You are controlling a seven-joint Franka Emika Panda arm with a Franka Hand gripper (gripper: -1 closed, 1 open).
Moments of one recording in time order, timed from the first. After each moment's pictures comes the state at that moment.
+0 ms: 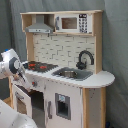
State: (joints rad) arm -0.57 -0.74 1.28 -2.27 0.38 2.18 -1.30
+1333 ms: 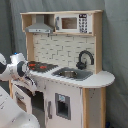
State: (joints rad) arm -0.82 -0.59 1.50 -2.21 0.38 2.23 -1.49
